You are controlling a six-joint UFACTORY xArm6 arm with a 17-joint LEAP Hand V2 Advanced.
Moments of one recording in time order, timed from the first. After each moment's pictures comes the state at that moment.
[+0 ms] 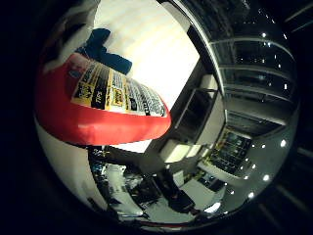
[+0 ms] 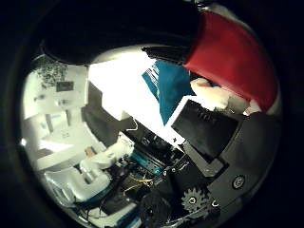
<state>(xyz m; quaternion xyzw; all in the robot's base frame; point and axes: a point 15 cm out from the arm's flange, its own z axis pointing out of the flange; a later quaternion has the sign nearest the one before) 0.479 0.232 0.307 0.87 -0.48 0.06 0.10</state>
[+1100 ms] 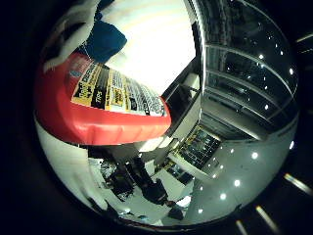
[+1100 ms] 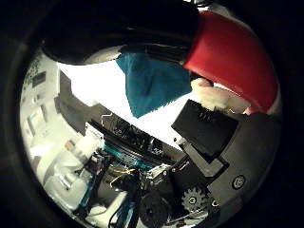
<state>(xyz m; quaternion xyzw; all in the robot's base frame) 0.477 0.230 0.240 0.87 -0.45 0.08 0.20</state>
